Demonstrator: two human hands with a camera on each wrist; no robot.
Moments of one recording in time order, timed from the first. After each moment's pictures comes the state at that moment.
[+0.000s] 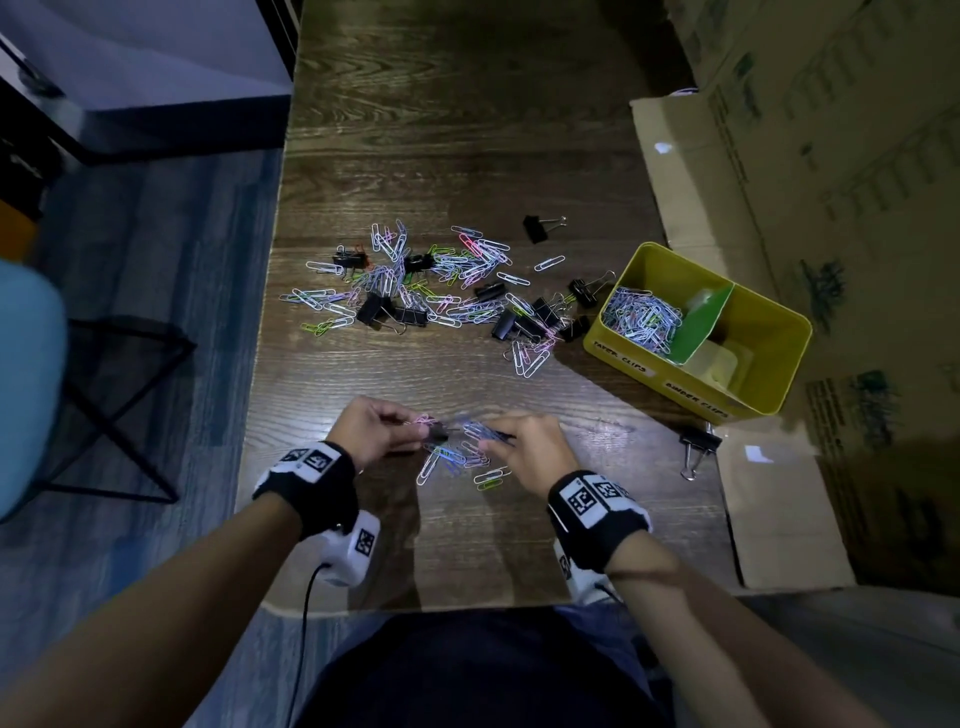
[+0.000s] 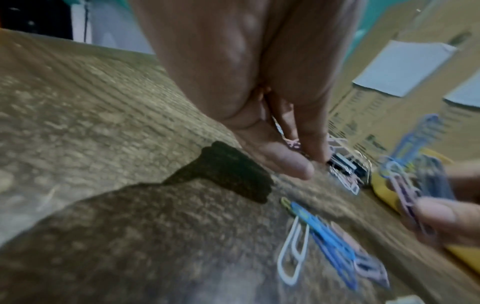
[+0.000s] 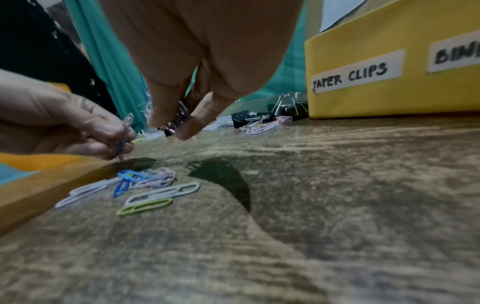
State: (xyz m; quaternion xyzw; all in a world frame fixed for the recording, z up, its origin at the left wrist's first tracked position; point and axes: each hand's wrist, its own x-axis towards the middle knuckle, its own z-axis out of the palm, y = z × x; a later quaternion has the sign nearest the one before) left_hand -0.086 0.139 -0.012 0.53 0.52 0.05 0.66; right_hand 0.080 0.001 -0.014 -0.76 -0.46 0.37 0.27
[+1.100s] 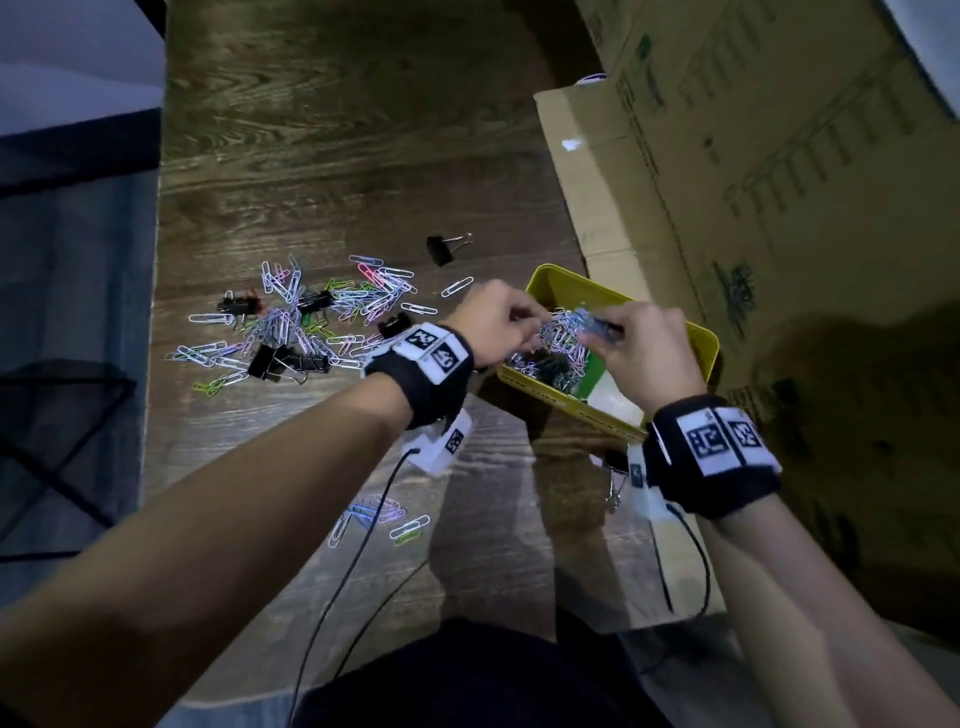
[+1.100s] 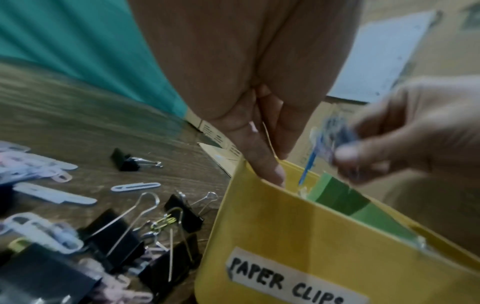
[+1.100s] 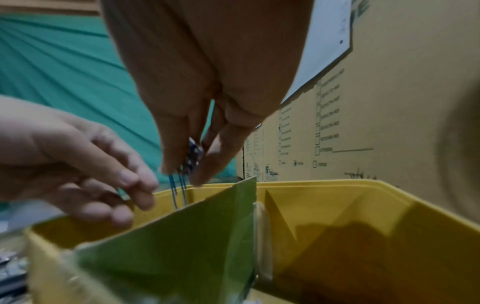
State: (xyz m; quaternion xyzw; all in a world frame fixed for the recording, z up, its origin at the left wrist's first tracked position) left_hand 0.187 0.133 0.056 0.81 0.29 -0.05 0.50; right_hand 0.287 -0.019 0.077 -0.87 -0.38 0.17 0.25
